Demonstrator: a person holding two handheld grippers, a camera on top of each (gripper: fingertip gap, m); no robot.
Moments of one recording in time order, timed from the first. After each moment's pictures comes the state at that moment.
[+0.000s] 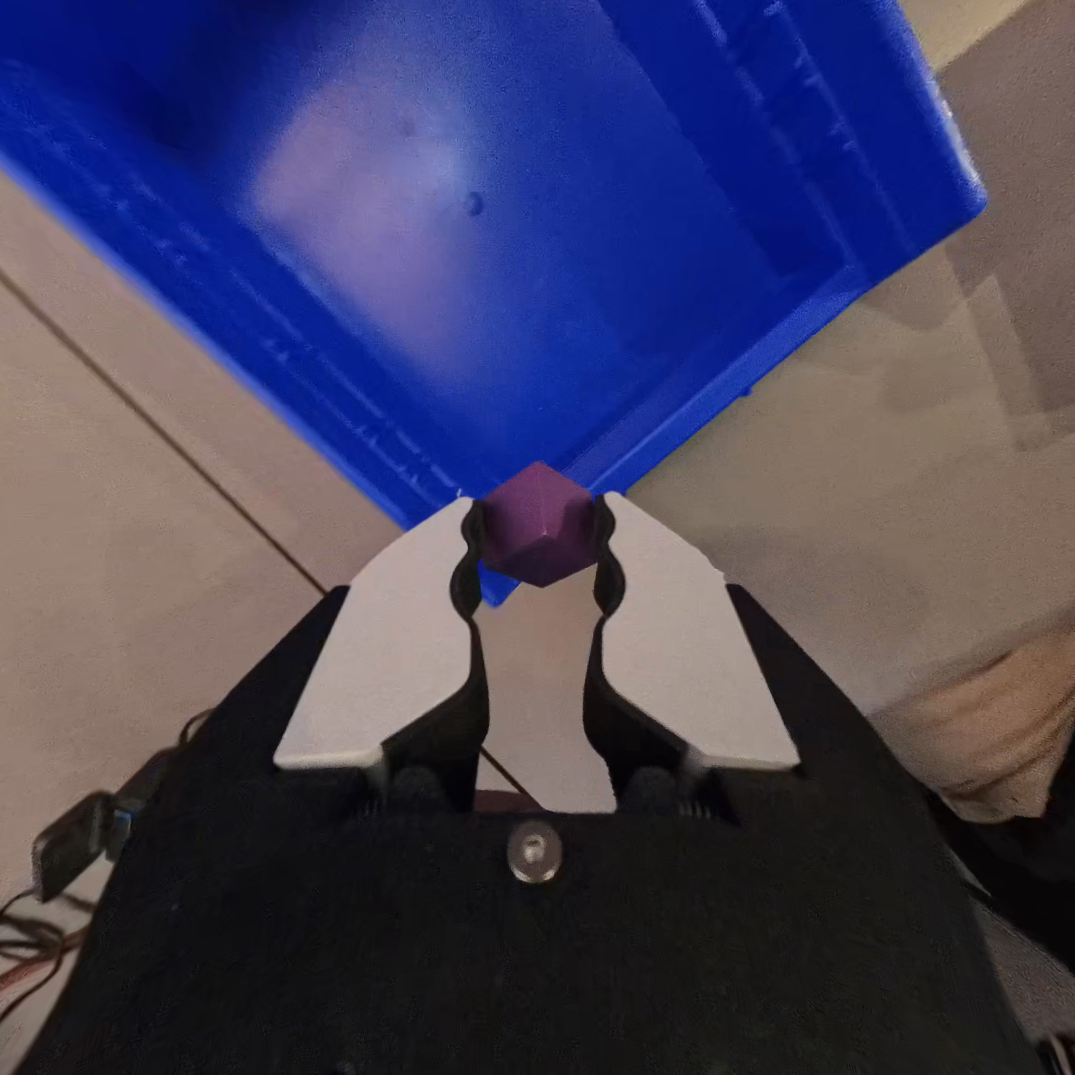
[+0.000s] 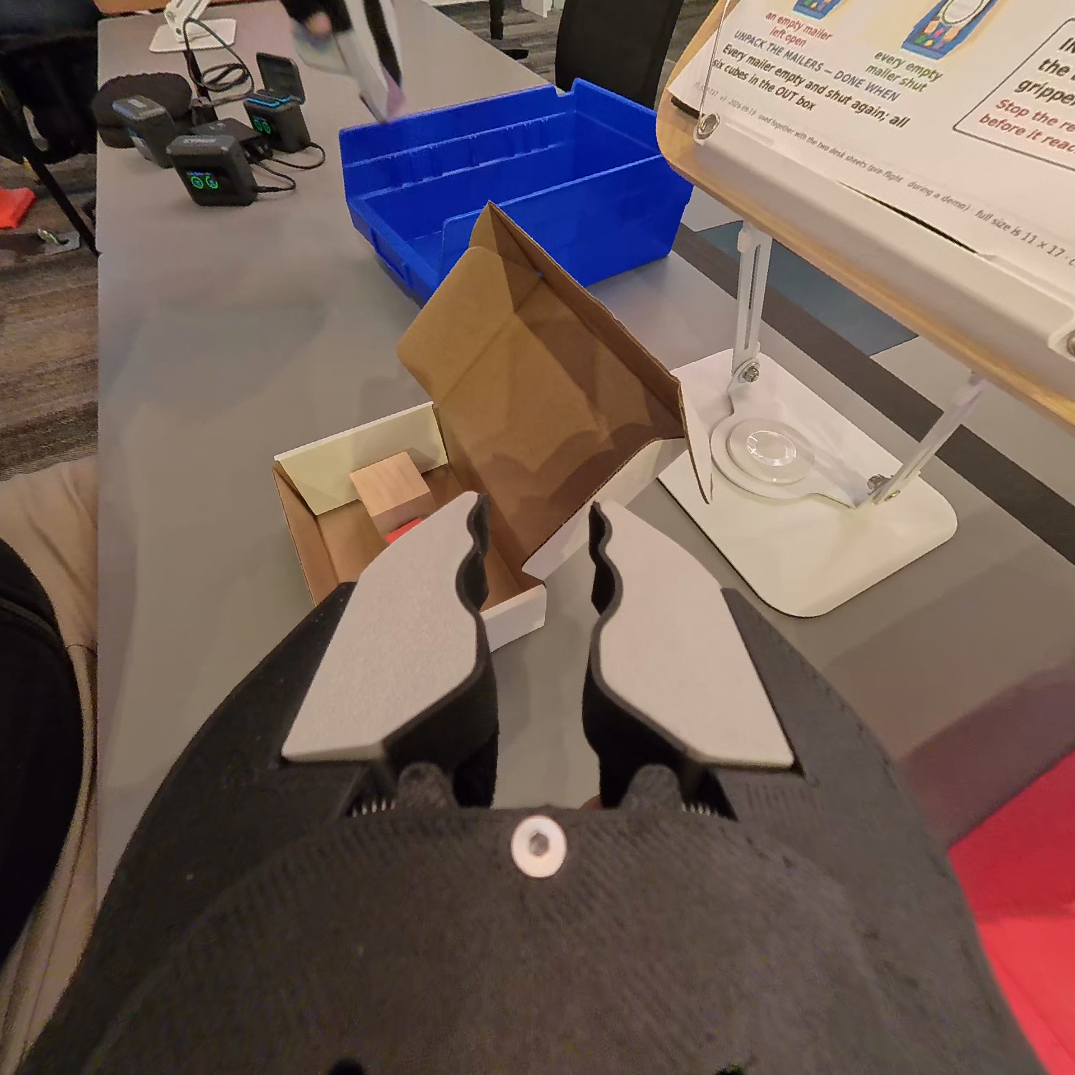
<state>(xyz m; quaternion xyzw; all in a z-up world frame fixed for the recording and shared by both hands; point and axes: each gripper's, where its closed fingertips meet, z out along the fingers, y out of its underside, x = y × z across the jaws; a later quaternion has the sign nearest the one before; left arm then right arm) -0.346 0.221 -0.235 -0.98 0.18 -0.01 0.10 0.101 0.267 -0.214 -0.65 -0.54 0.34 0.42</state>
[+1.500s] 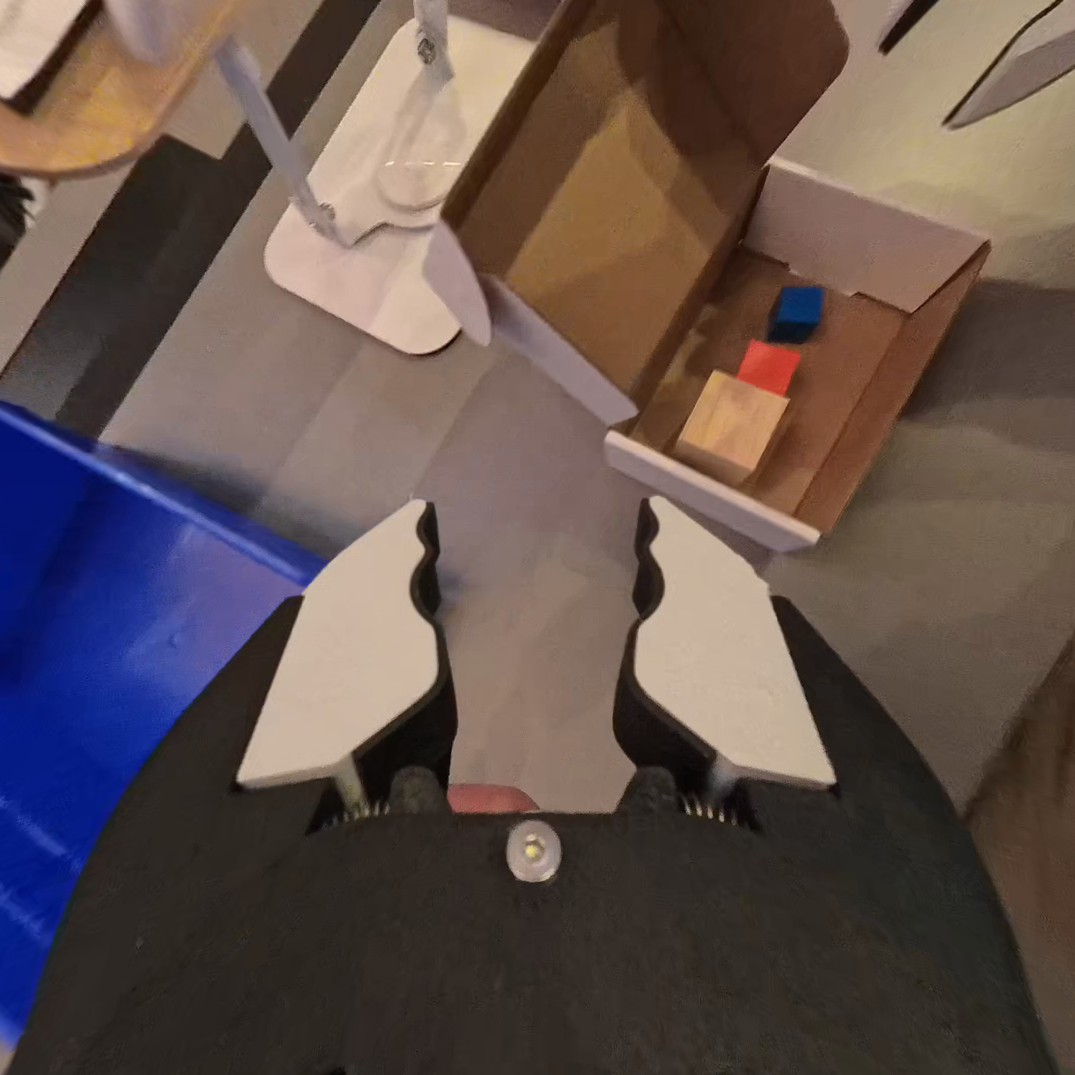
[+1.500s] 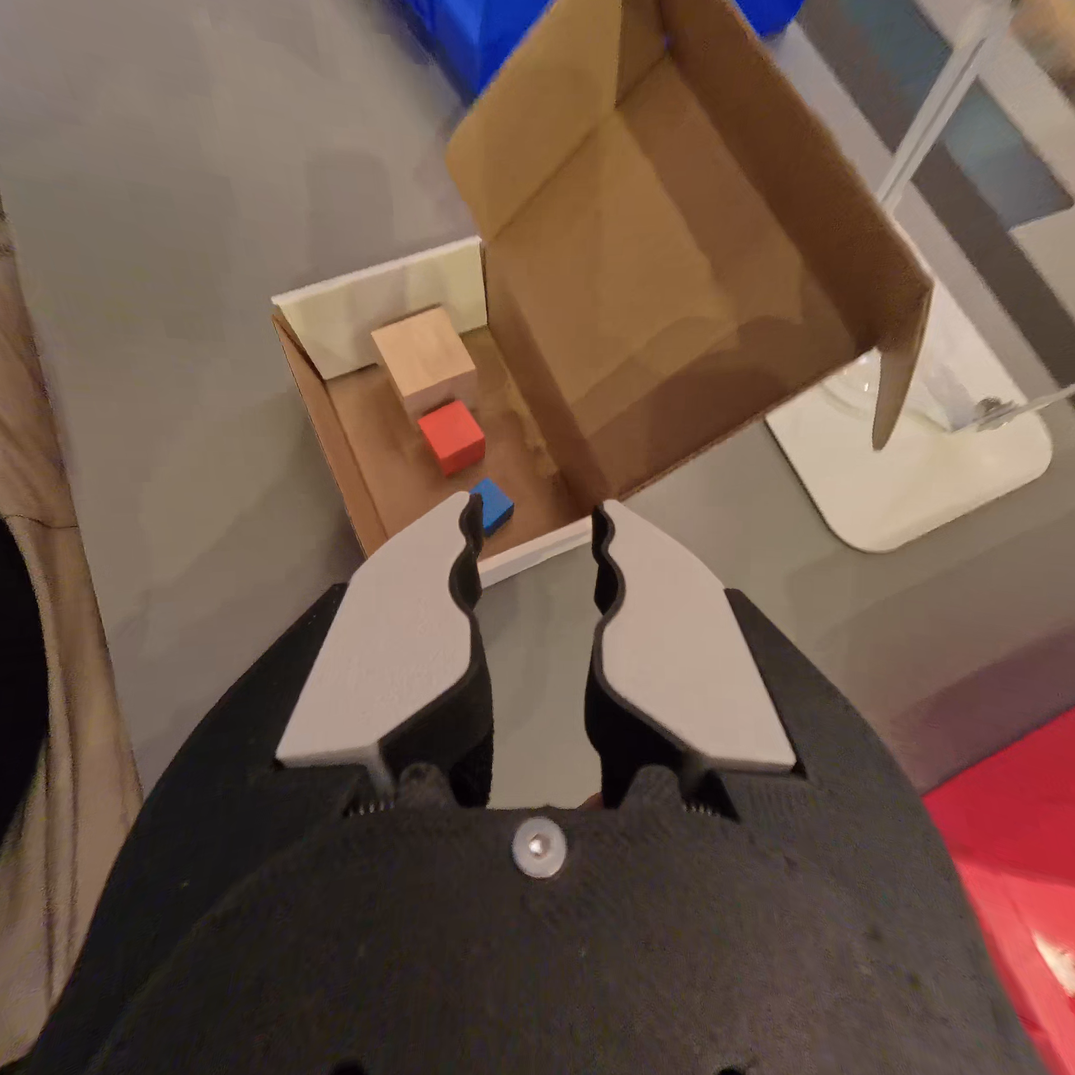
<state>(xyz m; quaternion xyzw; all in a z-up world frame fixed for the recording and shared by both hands) -0.101 0.204 -0.236 -0.86 0.36 -0.05 0.35 0.100 0.232 -0.260 -0.69 -0.61 0.23 0.32</state>
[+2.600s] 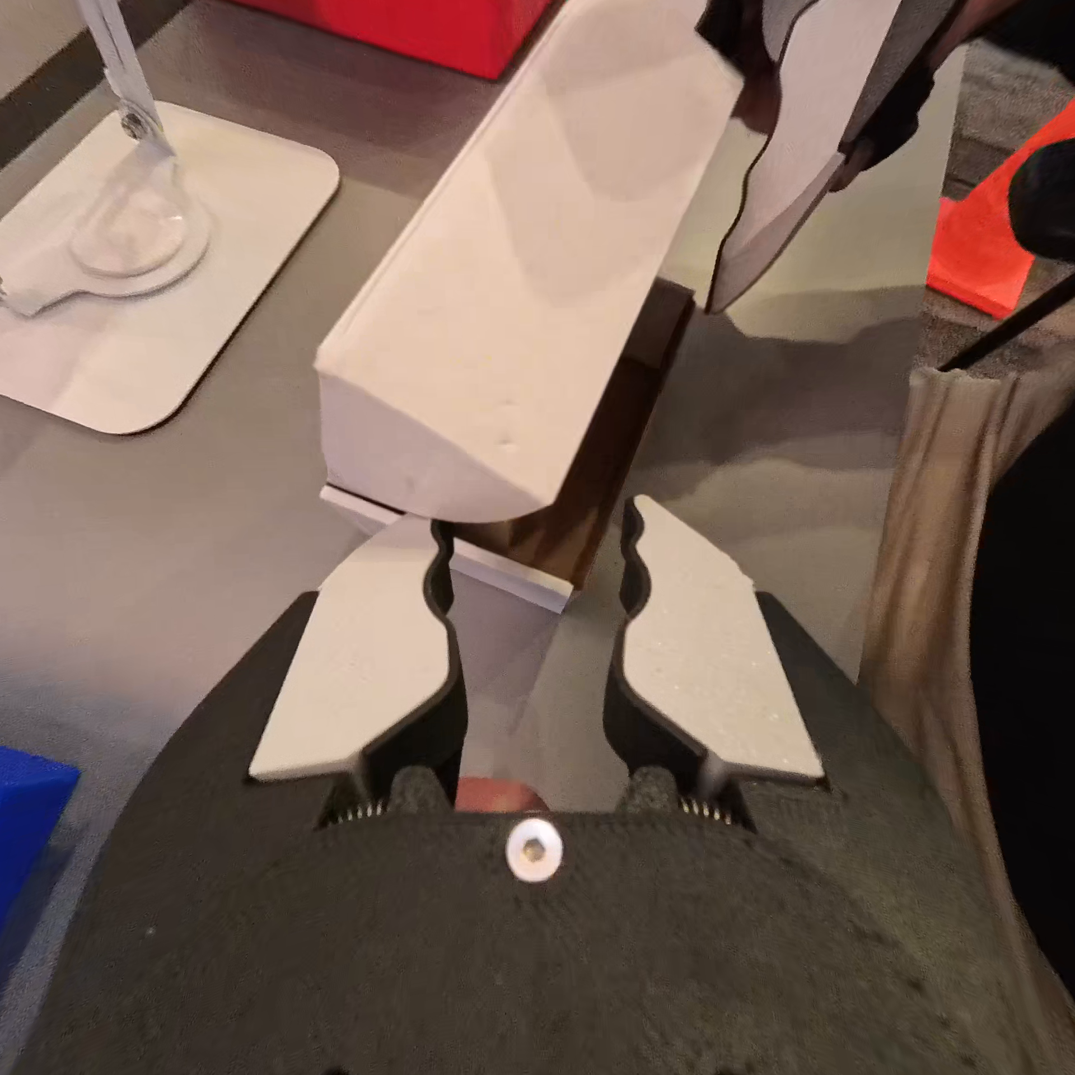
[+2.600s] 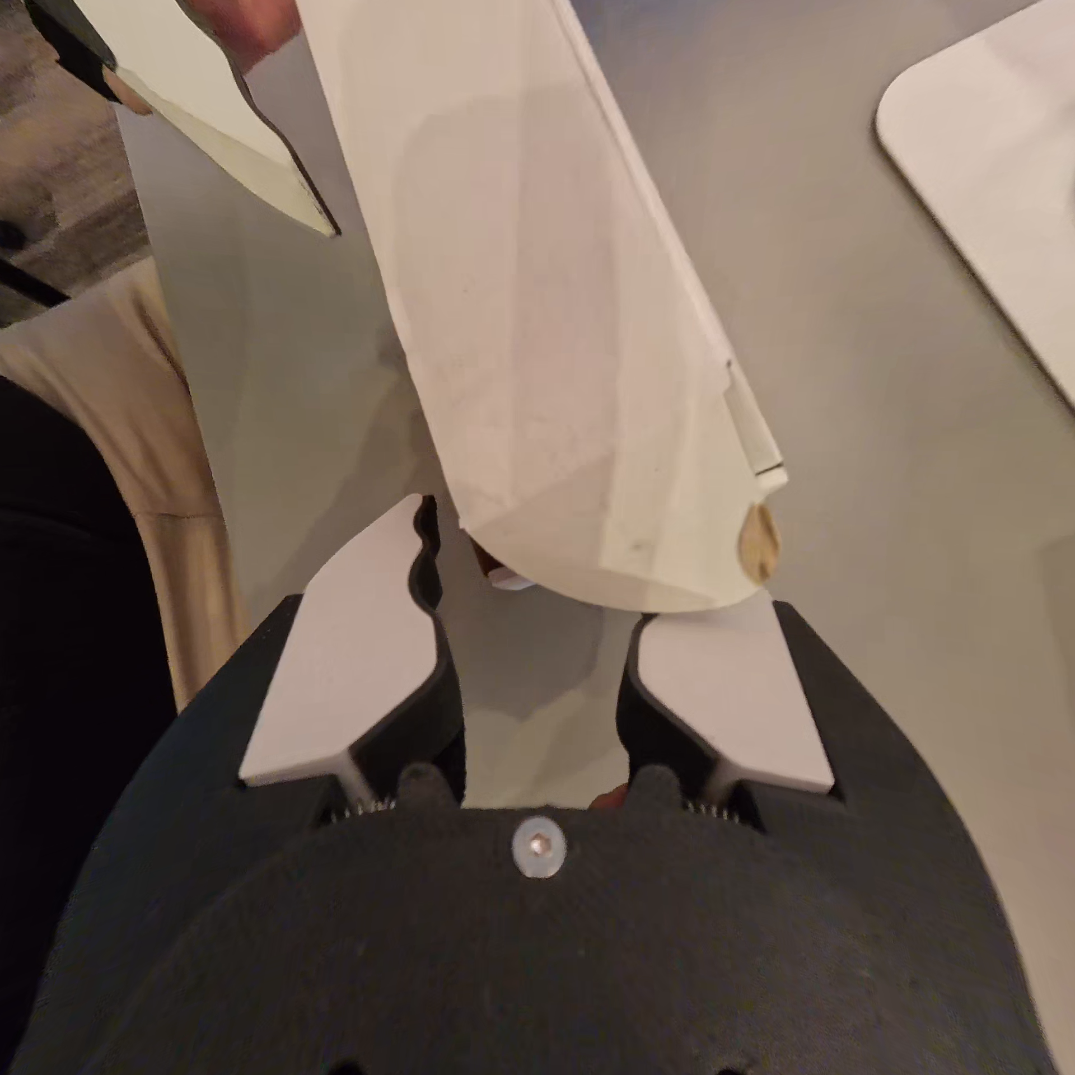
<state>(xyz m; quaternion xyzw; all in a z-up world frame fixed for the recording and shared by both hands) -0.021 0.157 -0.279 -0.81 0.39 -0.20 0.38 0.096 0.188 -0.296 -0.72 -0.60 0.29 0.20</state>
